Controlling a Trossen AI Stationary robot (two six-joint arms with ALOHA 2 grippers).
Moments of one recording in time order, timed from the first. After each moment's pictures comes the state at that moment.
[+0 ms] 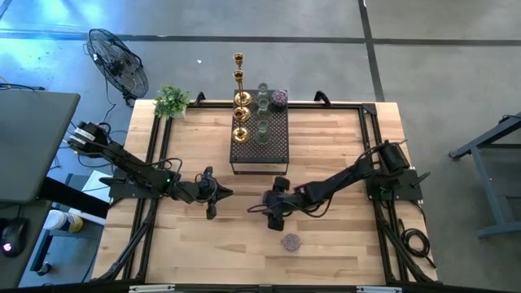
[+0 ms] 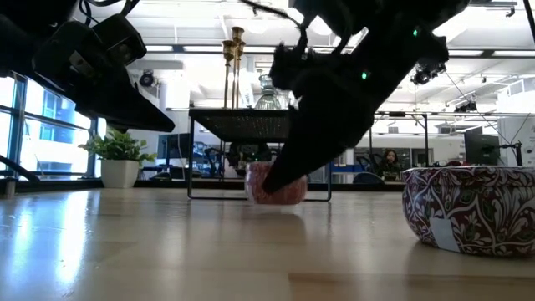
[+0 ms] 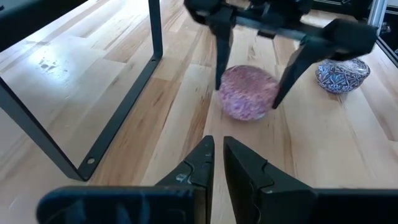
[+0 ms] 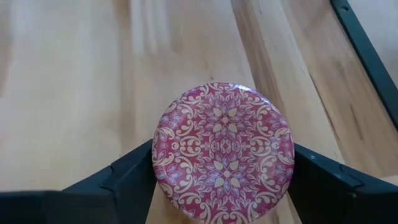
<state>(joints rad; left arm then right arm) -0.41 1.26 0.32 0.51 -0.48 -0.37 0.29 1.93 1.06 0.02 0.28 0.36</state>
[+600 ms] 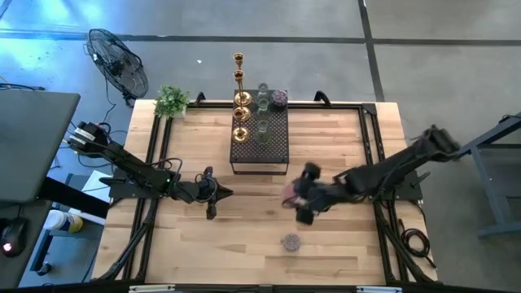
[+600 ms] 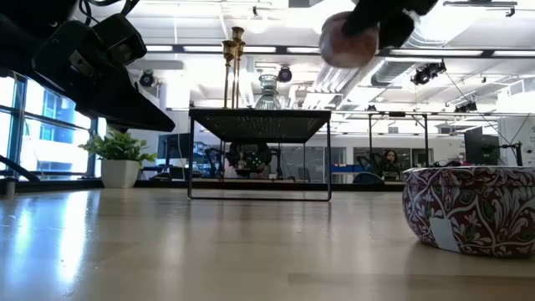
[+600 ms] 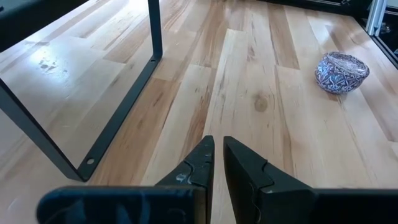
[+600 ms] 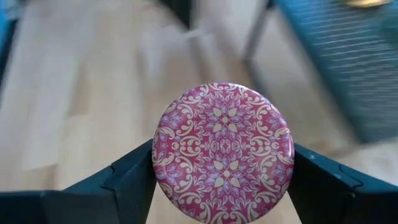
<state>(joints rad) -0.41 1.26 0.32 0.52 -0.48 -0.37 0.39 1.42 1.06 -0.46 0.45 0.45</state>
